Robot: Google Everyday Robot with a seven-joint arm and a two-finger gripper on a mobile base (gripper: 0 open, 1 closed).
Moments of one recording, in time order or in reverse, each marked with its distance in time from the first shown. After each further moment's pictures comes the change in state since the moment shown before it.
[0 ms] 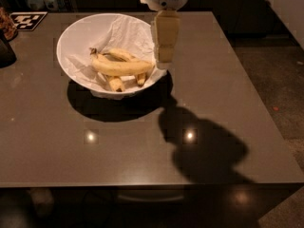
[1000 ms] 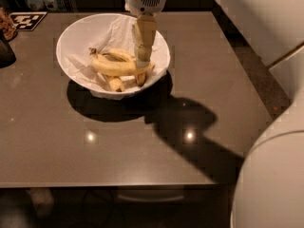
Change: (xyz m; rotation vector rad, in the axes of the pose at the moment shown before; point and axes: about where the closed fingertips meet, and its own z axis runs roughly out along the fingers) arm -0.029 -0.040 0.047 -0.043 -0.075 0.006
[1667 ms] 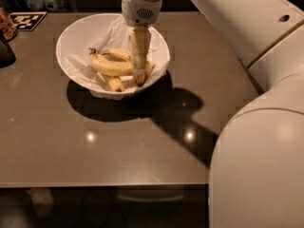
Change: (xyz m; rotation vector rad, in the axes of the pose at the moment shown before) arm -0.005 -0.004 0.041 -0.086 -0.022 0.015
